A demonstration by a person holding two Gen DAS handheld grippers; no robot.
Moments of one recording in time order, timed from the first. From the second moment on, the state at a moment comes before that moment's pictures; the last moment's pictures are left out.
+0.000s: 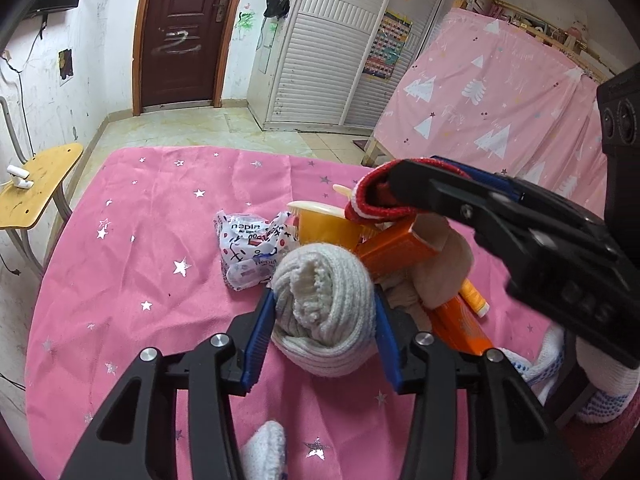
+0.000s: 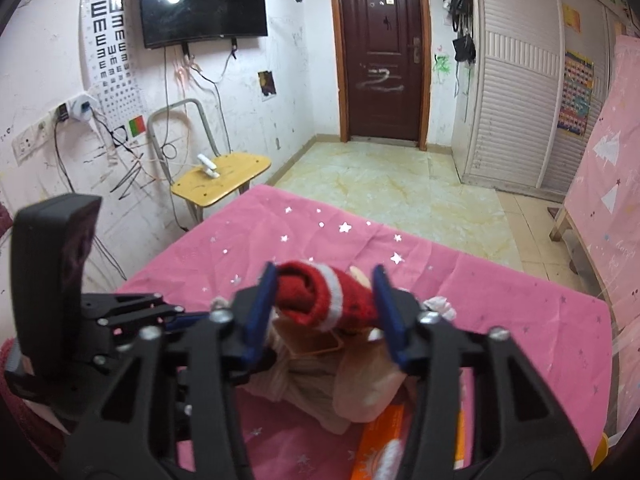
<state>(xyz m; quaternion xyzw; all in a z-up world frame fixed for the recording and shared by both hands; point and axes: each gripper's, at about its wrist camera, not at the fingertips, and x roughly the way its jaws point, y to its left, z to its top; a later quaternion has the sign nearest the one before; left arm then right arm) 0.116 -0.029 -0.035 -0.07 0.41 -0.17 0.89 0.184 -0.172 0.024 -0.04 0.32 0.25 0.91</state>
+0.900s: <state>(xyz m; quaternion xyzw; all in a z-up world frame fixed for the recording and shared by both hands) 0.066 -0.037 0.037 -0.04 0.34 -0.13 0.93 0.132 -0.263 0.069 0.07 0.23 0.23 0.94</state>
